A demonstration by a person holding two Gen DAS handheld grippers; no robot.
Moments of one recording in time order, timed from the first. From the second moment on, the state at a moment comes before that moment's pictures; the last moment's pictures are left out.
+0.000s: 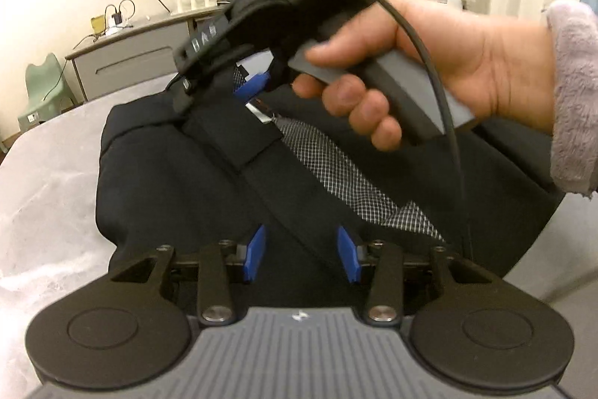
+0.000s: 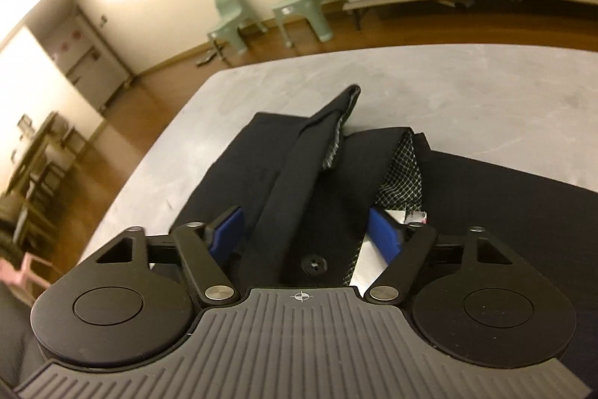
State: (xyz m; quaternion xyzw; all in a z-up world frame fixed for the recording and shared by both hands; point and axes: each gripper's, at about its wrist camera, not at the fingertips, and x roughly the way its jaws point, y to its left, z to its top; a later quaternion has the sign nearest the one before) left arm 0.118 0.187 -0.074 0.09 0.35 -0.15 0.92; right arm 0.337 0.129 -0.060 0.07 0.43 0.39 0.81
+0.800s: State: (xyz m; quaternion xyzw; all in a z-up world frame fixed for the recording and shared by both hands) left arm 0.112 0.189 -0.068 0.12 0.35 -0.16 0.91; right arm 0.290 0.039 -0.021 0.01 0.40 0.21 0.89
